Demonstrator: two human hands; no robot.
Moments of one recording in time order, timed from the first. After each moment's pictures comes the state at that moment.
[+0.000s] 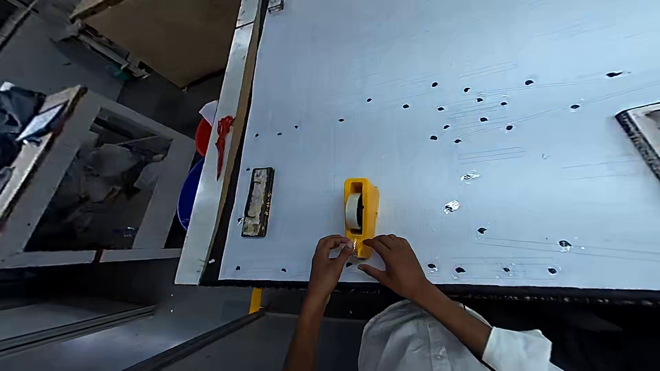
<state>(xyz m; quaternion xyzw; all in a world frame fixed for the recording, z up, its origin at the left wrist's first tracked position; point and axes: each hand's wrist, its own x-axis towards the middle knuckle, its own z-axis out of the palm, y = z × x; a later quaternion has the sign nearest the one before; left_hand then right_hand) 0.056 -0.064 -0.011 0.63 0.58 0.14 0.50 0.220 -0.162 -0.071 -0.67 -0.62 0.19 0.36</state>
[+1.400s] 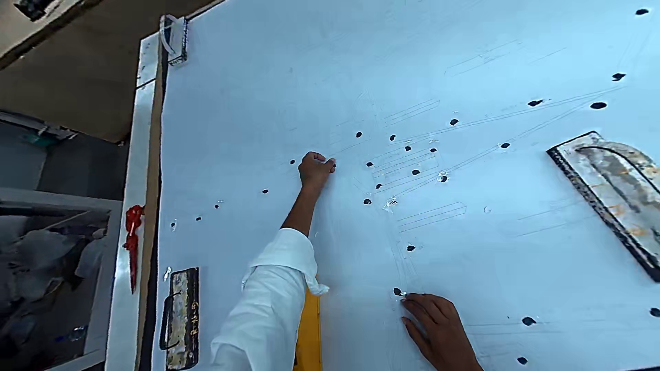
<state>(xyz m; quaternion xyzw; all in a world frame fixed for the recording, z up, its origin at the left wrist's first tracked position) 0.445 0.202 -0.079 0.74 0.53 0.08 0.41 0.372 -0.235 -0.137 -0.80 -0.49 0.07 0.34</state>
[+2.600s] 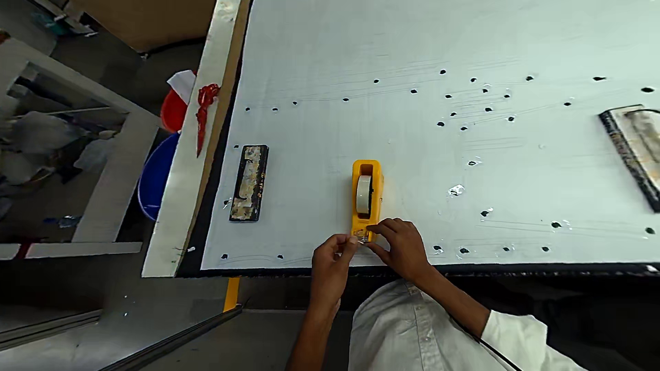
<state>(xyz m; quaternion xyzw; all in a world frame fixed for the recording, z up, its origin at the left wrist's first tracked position) 0.039 -0.094 0.016 0.57 0.56 0.22 0.56 0.200 -0.158 -0.070 -0.70 -0.62 0.10 0.35</state>
